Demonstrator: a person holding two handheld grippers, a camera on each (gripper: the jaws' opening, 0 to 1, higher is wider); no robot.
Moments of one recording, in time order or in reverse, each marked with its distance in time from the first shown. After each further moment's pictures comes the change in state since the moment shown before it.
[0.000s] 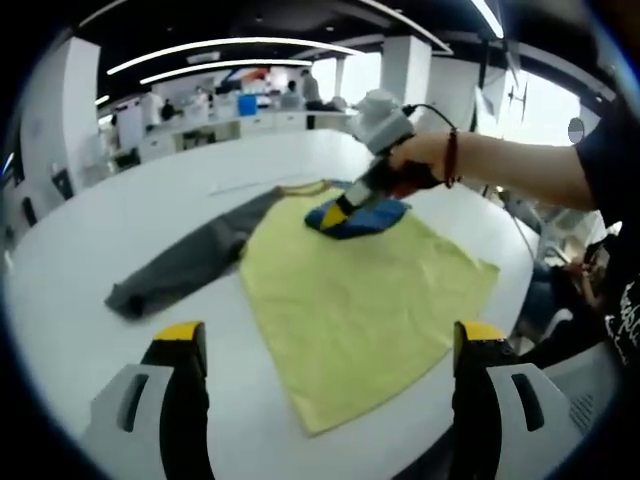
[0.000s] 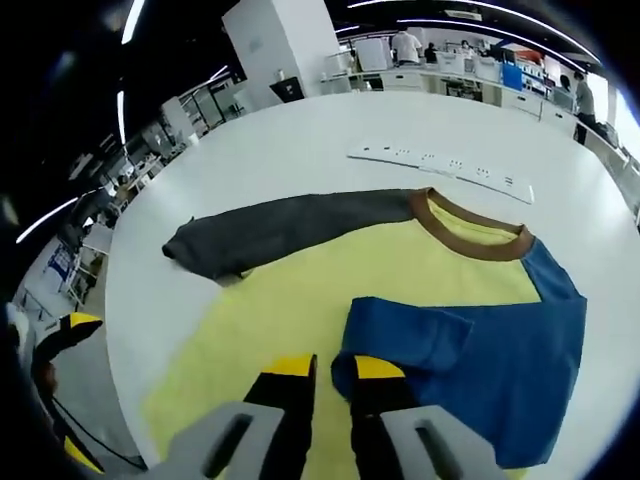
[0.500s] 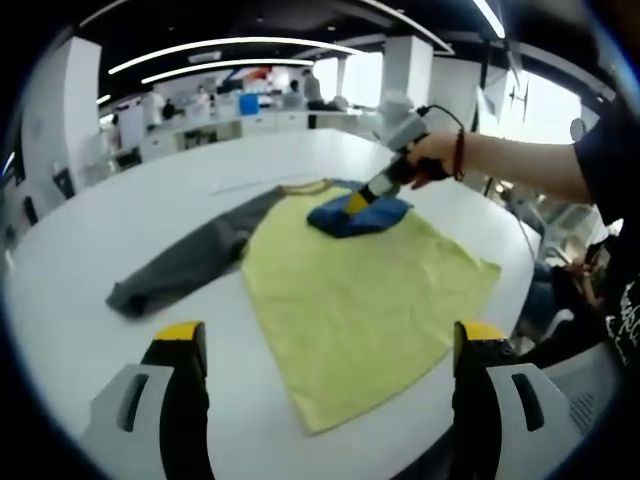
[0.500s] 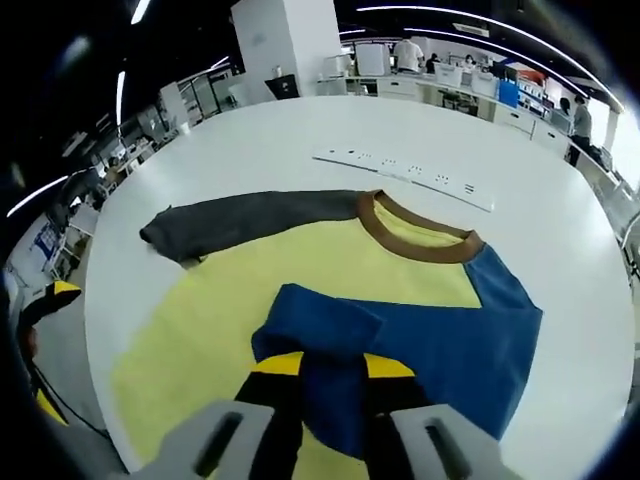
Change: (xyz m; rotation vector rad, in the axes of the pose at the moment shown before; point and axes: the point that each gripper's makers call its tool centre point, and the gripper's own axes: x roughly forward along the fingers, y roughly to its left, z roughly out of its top) left arm 0.000 0.001 -0.002 -0.001 0.008 0.005; right arm -0.011 -0.053 -0.007 -0.069 -0.007 -0.061
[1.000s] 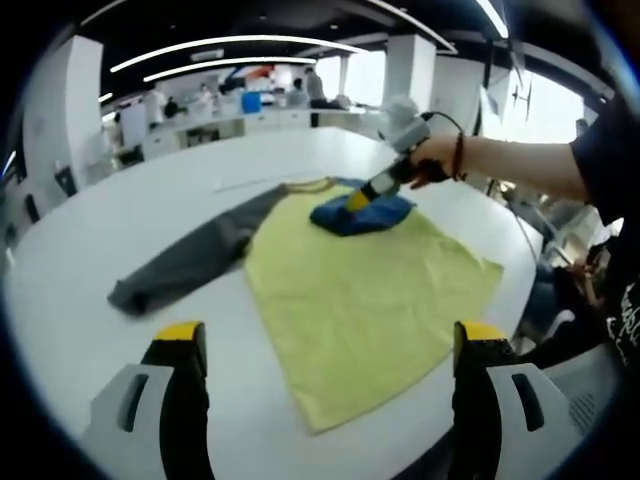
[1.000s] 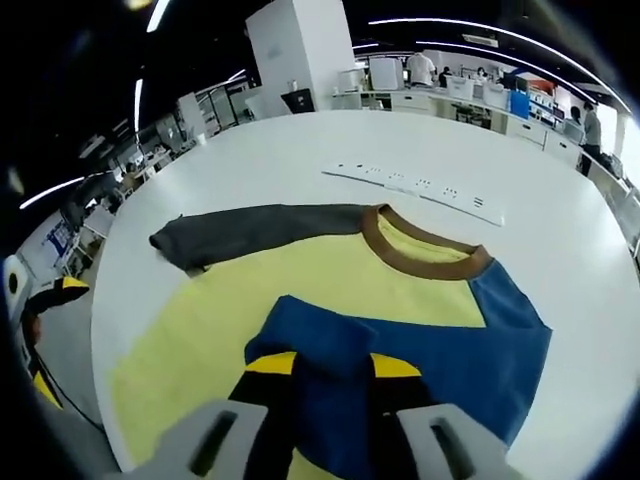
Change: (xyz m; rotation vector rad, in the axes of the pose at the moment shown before) left arm 0.000 0.003 -0.002 -0.005 0.009 0.011; right arm 0.004 -0.003 0.010 -0.031 -0.069 0.060
